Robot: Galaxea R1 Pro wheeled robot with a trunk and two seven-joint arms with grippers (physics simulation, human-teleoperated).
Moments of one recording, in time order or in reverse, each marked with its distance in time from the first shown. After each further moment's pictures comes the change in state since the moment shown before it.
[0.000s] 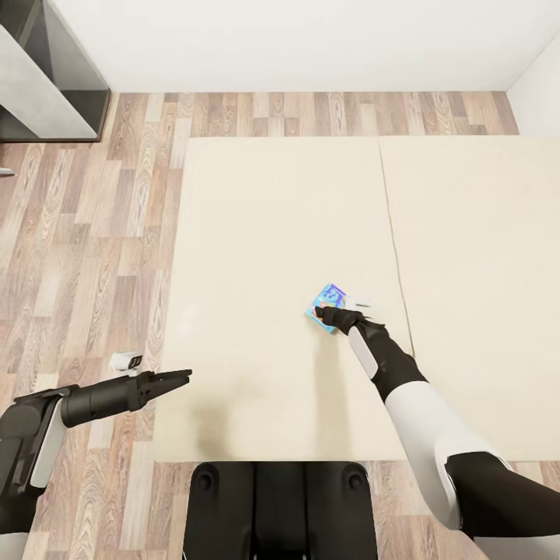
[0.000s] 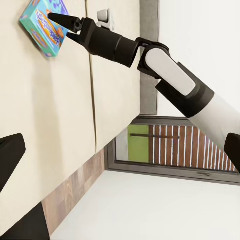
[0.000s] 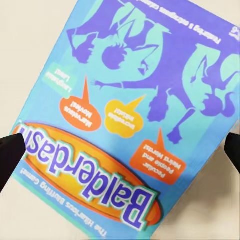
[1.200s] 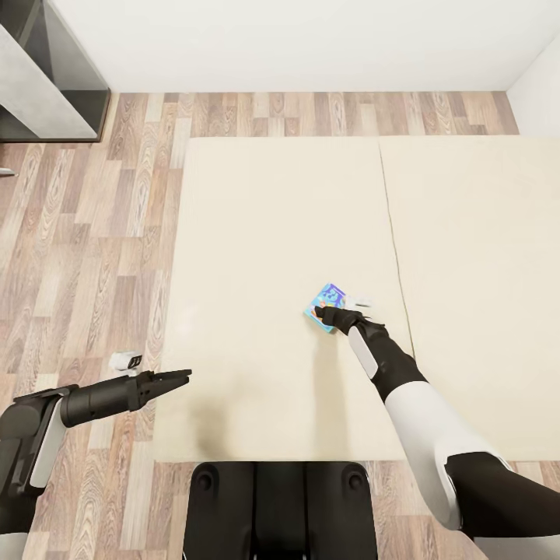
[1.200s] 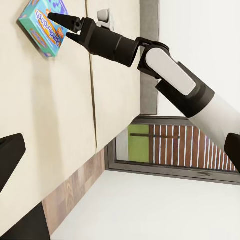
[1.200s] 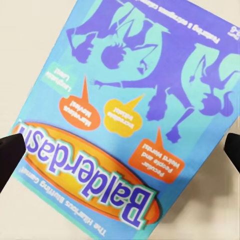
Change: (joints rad) left arm 0.000 0.002 0.000 -0.002 0.000 0.000 0.000; right arm 0.000 0.001 0.000 -0.002 -0.002 0.003 0.001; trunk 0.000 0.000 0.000
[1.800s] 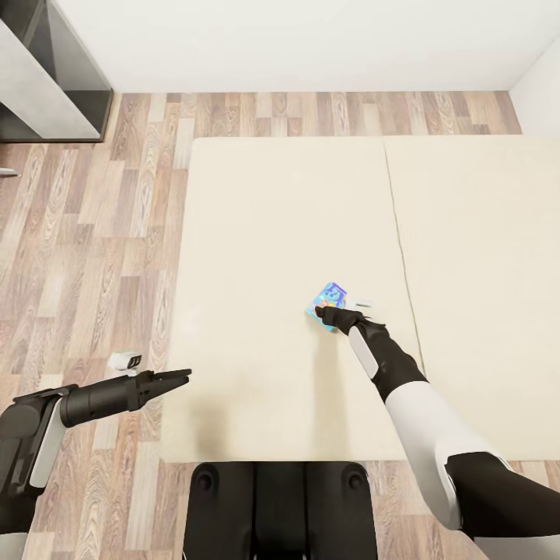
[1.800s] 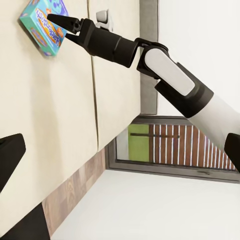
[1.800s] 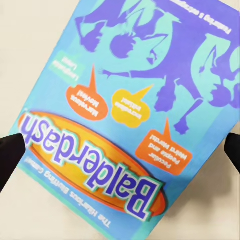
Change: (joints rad) left arm 0.000 0.000 0.001 -0.003 0.001 0.000 -0.003; right arm 0.000 -0.001 -0.001 0.000 0.000 0.001 0.001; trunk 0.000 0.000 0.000
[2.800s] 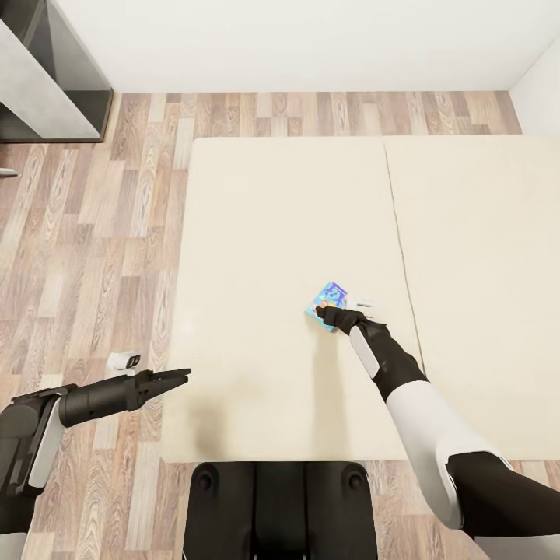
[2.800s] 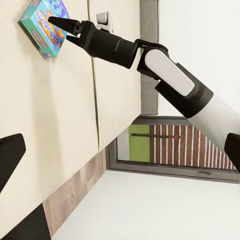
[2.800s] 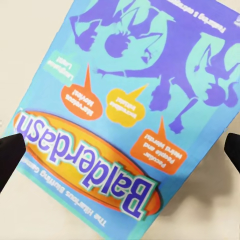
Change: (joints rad) left arm 0.000 0.001 0.004 -0.003 0.000 0.000 -0.001; right arm -0.002 -0.004 -0.002 0.000 -0.002 0.008 0.000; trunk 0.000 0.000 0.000
